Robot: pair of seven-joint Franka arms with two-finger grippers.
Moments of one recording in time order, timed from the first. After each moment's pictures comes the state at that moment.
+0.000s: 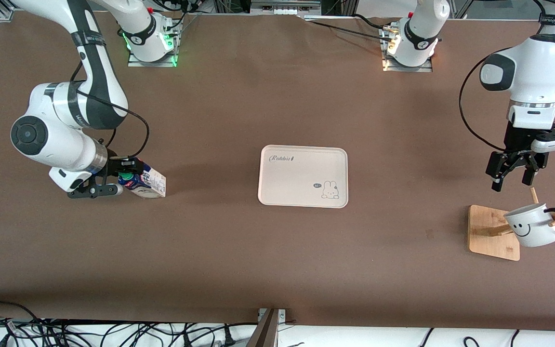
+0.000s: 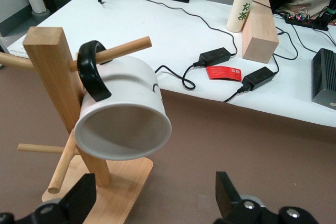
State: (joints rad) left arm 0.06 0.03 0.04 -2.44 -0.15 3.31 -0.03; right arm 0.40 0.33 -0.29 -1.85 0.14 2.05 -0.04
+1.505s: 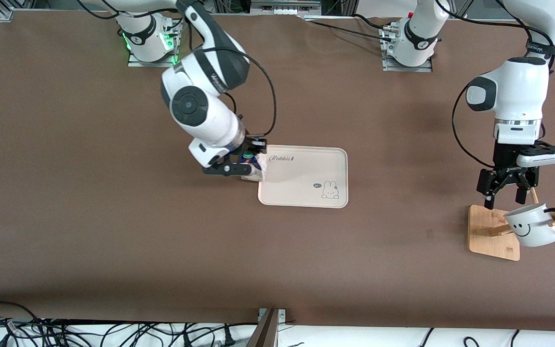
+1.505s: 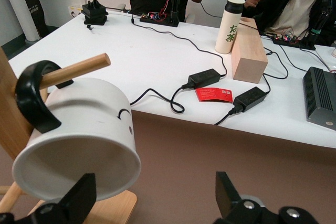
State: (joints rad) left arm 0.06 0.20 0.00 -2.35 -0.15 3.49 -0.03; right arm 0.66 0.55 -0.03 -1.43 0.28 2.01 0.60
